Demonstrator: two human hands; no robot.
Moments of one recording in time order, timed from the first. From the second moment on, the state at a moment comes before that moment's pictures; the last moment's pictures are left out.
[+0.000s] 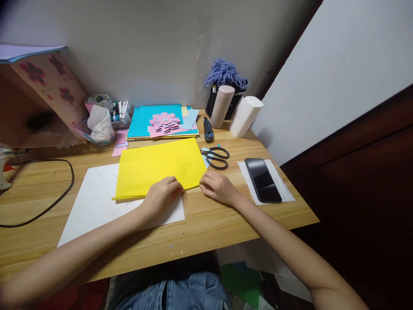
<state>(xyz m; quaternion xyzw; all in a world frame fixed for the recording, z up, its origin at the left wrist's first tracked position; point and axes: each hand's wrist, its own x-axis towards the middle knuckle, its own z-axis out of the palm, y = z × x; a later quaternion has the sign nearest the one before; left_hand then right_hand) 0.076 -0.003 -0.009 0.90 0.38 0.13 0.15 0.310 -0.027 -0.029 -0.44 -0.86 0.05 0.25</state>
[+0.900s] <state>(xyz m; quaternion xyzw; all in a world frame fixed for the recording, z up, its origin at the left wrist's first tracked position) 0.077 -0.001 -0.005 0.81 0.52 0.13 0.22 0.310 -0.023 -0.034 -0.69 -0.64 0.15 0.30</state>
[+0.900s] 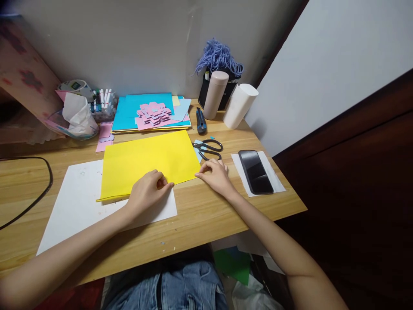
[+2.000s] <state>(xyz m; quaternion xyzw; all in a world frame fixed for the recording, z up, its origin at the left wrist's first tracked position) -0.028 -0.011 -0.002 0.79 0.55 0.16 0.22 0.239 -0.004 -0.023 -0.41 -0.86 0.24 0.20</state>
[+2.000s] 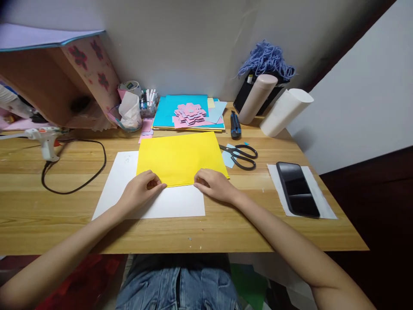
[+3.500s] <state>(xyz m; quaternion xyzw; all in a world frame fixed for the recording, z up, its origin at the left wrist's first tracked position) -0.066 -0.027 -0.005 0.83 0.49 0.21 0.14 0.224 -0.012 -0.023 -0.45 -0.86 0.16 0.19</state>
